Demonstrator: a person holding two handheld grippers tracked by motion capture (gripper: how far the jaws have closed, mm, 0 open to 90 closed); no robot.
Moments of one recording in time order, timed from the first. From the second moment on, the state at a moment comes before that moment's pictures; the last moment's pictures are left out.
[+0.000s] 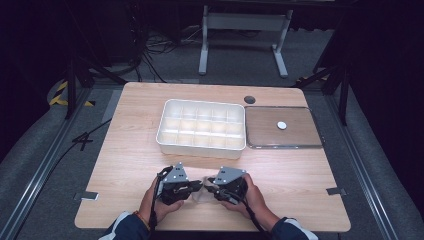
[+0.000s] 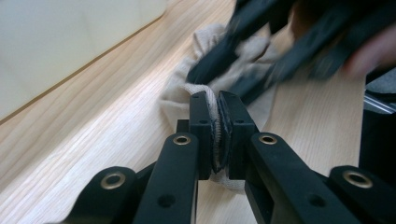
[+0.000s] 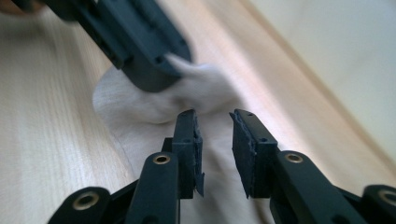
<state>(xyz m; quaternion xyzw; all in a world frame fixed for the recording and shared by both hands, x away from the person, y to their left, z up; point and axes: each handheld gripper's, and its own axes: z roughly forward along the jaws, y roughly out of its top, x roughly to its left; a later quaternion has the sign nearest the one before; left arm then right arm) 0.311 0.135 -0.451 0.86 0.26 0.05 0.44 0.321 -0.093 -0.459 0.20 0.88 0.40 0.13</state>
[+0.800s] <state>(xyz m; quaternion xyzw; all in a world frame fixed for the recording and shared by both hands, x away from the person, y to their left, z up) 0.314 0.124 -0.447 0.85 0.27 0.07 0.44 0.323 -0.106 -0.462 0.19 0.89 0.39 0.13</state>
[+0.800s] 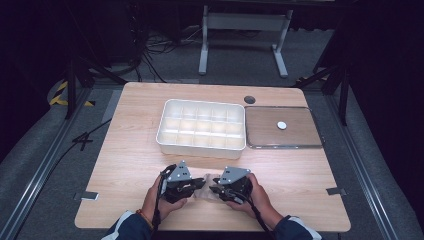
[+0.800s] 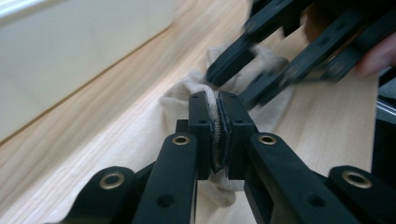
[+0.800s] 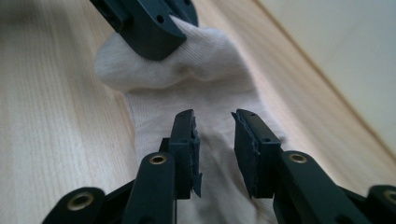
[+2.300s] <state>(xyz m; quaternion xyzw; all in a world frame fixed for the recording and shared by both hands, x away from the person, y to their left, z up) 0.329 0.077 -0.456 0.86 0.26 0.05 0.45 0.341 -0.151 -0.470 0.23 0.90 0.35 0.12</state>
